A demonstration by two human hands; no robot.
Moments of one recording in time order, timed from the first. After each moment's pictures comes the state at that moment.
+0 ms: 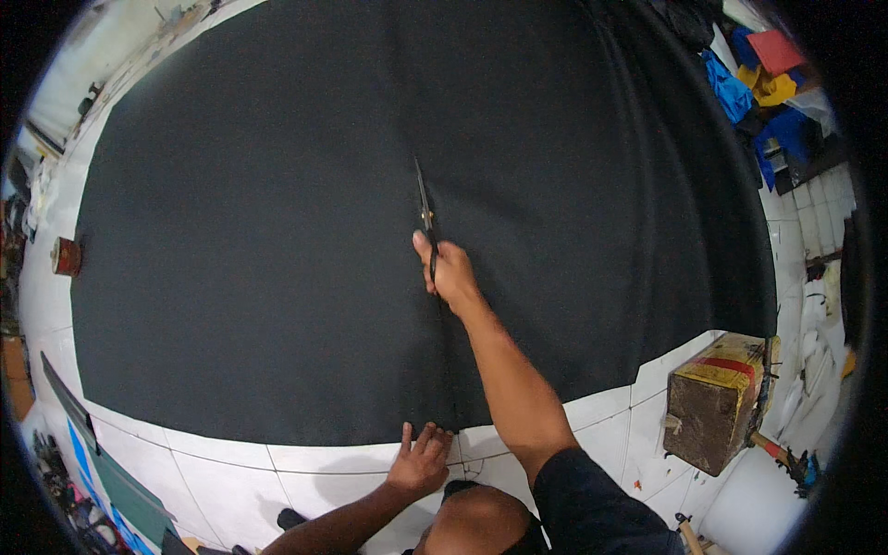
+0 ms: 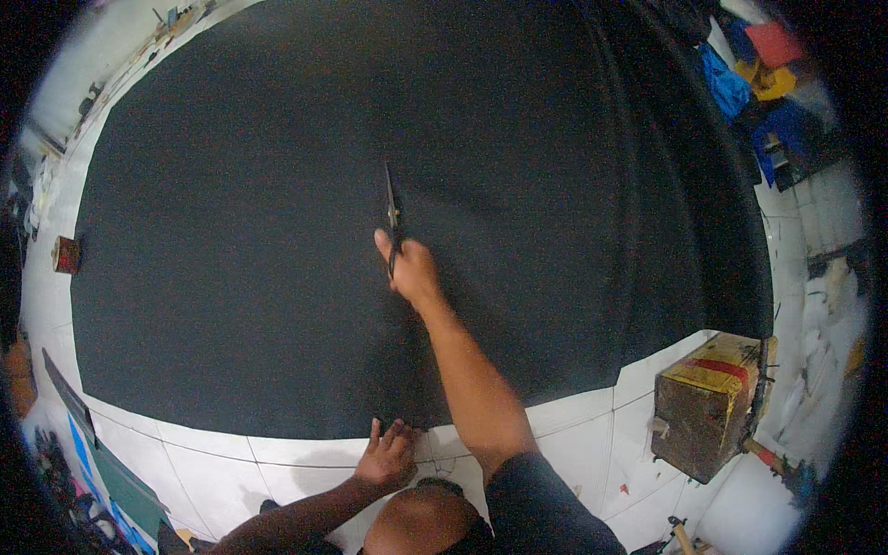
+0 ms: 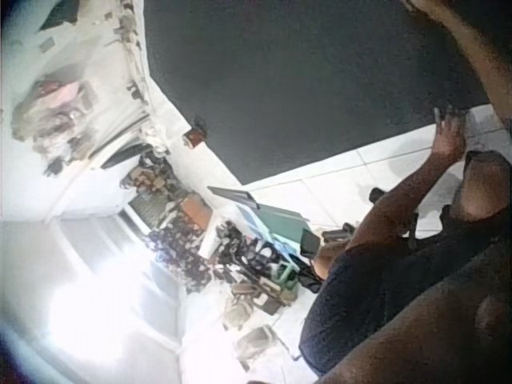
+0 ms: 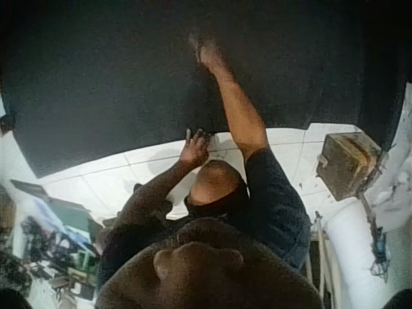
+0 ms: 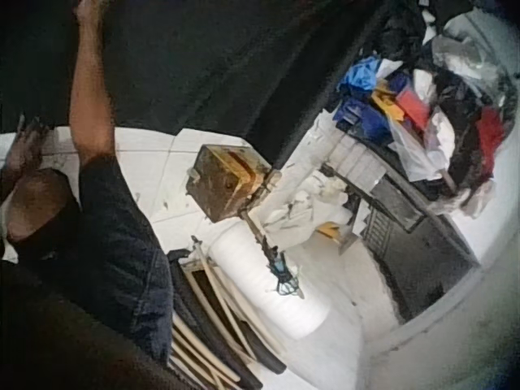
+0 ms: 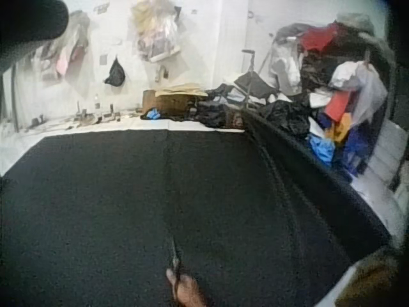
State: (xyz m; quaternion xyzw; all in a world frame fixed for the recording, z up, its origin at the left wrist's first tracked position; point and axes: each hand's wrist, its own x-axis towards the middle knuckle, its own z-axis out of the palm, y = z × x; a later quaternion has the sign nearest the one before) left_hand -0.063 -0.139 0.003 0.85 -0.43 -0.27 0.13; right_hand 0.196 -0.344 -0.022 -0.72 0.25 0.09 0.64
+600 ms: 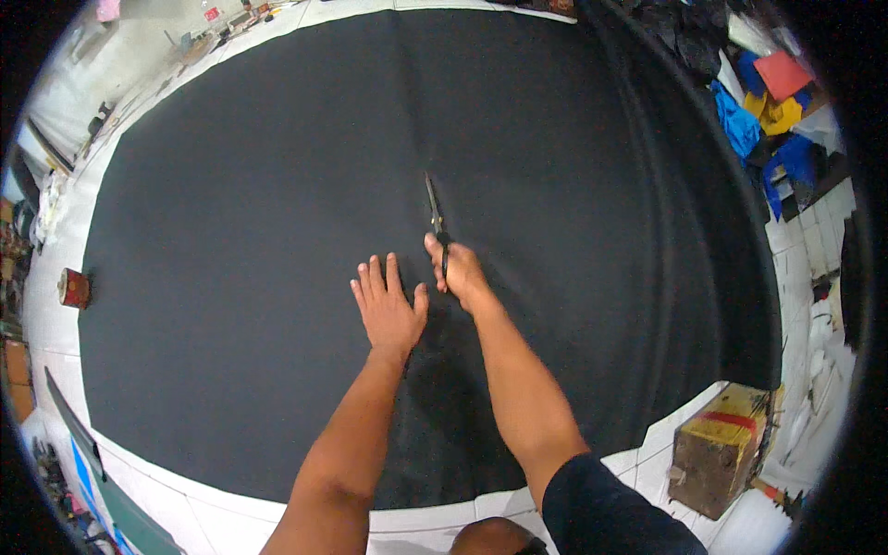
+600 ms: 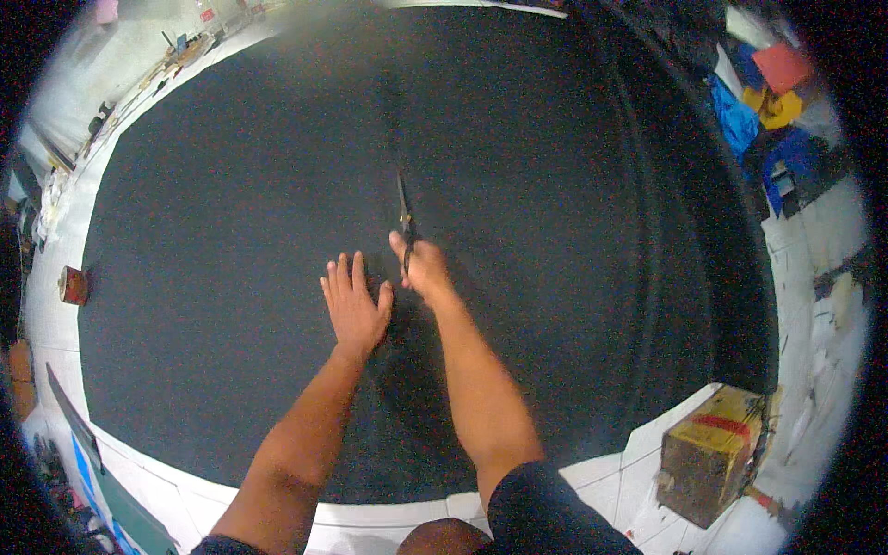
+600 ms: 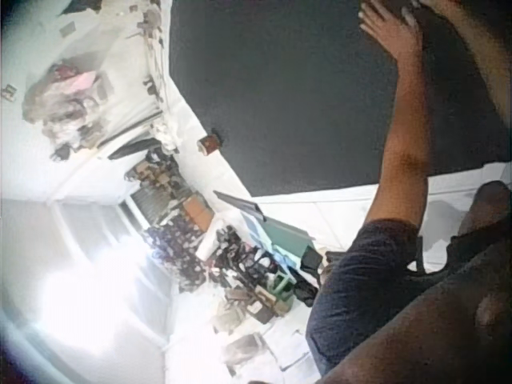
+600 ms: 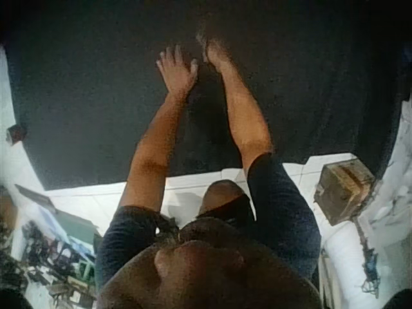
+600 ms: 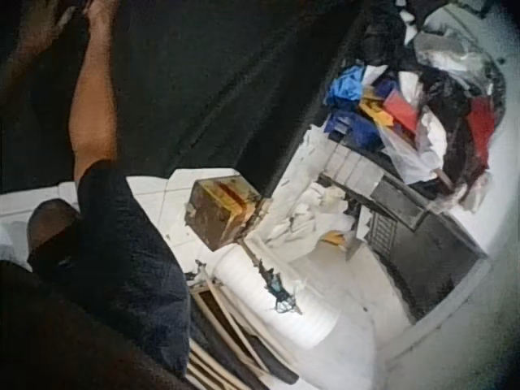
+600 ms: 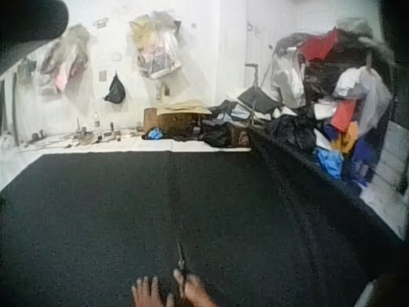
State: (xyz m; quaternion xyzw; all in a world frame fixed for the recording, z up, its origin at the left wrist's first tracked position) left_hand 0.304 -0.223 -0.008 0.97 -0.09 0.11 0.20; right_hand 0.345 -0.365 -0.016 -0.68 0.23 0.10 0.69
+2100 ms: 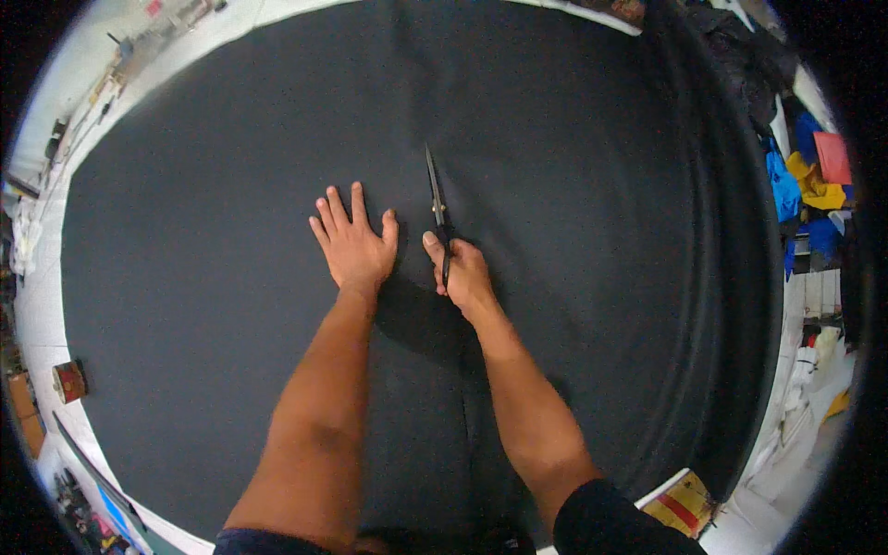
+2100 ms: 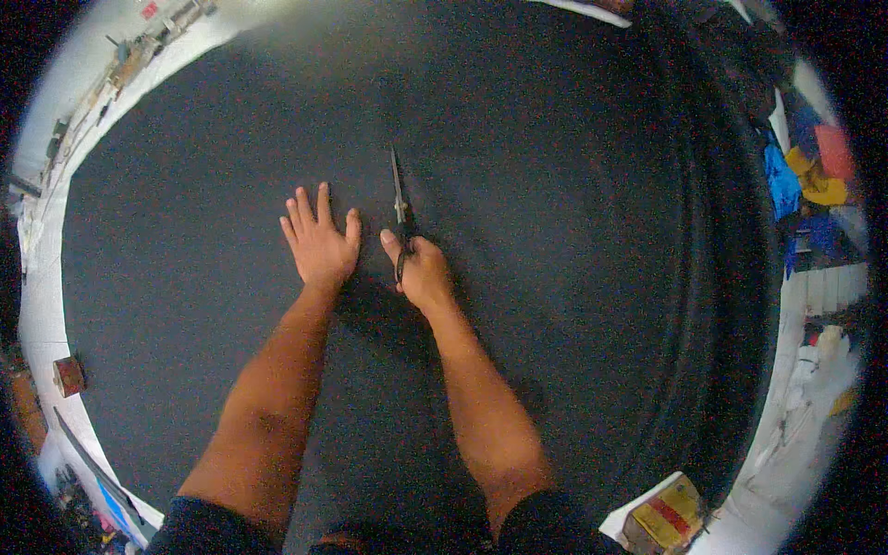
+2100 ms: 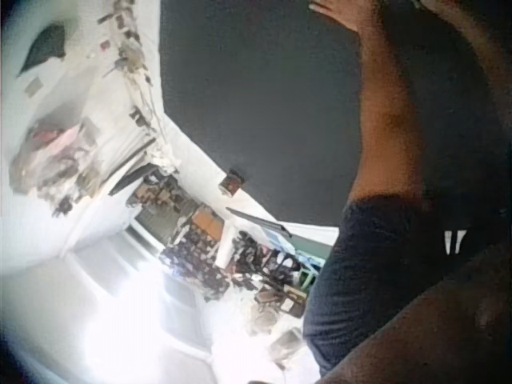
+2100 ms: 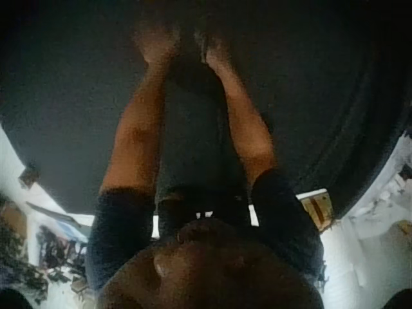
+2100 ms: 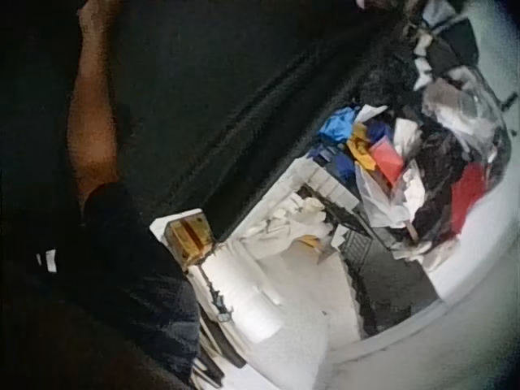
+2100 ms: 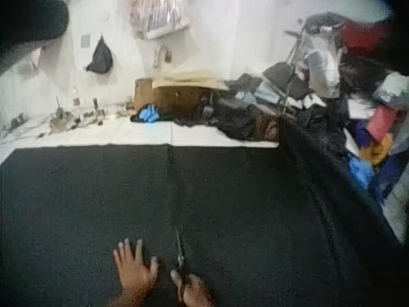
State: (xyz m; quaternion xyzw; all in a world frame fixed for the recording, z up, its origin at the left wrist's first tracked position) left_hand 0.741 -0.285 -0.054 0.99 -0.04 0.11 0.11; right_hand 0.668 -0.426 -0.022 -0.71 0.29 0.10 0.64
